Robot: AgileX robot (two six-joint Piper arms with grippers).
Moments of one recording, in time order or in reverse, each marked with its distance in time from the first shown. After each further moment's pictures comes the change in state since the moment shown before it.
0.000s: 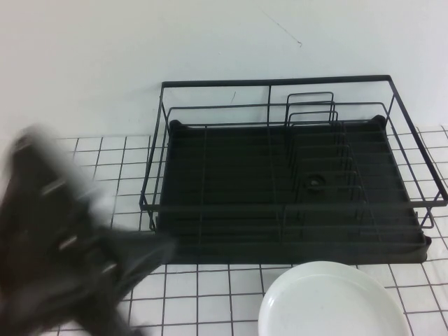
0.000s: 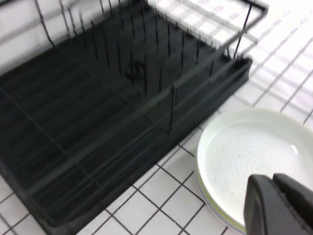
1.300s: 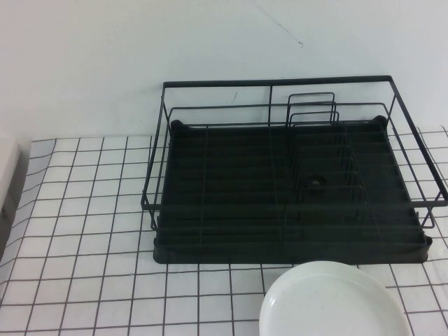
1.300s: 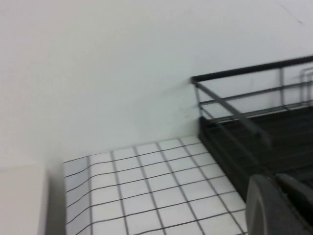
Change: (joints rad) right arm 0.000 0.000 0.000 0.000 0.000 0.000; left arm 0.458 -0.784 0.710 0.041 -0.426 0.074
